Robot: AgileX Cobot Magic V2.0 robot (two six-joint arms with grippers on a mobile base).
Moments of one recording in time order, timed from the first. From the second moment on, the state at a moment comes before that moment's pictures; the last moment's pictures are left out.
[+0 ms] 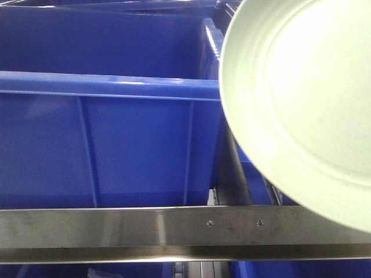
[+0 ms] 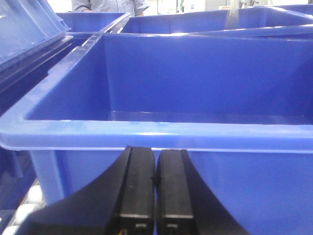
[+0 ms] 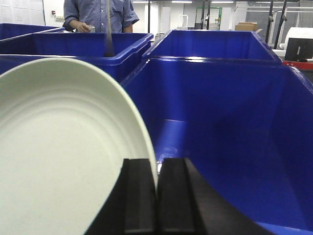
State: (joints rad) left arm -0.04 0.00 0.01 0.00 0.05 0.03; right arm 0.21 0.19 -0.10 0.10 -0.11 -0.08
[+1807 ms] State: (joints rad) left arm -0.04 0.00 0.01 0.00 0.05 0.03; right arm 0.21 1.09 -0.54 0.83 -0.77 -0.42
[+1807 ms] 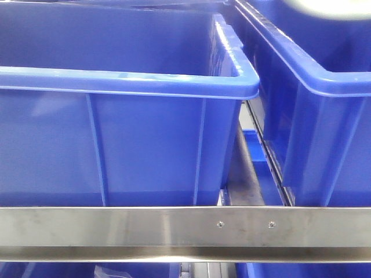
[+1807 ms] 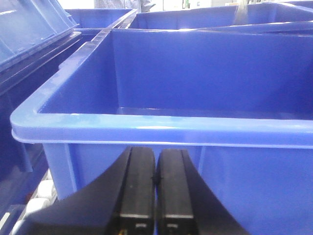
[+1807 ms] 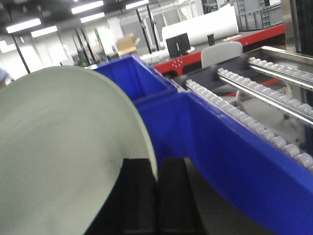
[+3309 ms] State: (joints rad) left arm -0.04 0.00 0.01 0.00 0.05 0.03; right arm 0.06 0.48 -0.70 0.81 0.44 -0.91
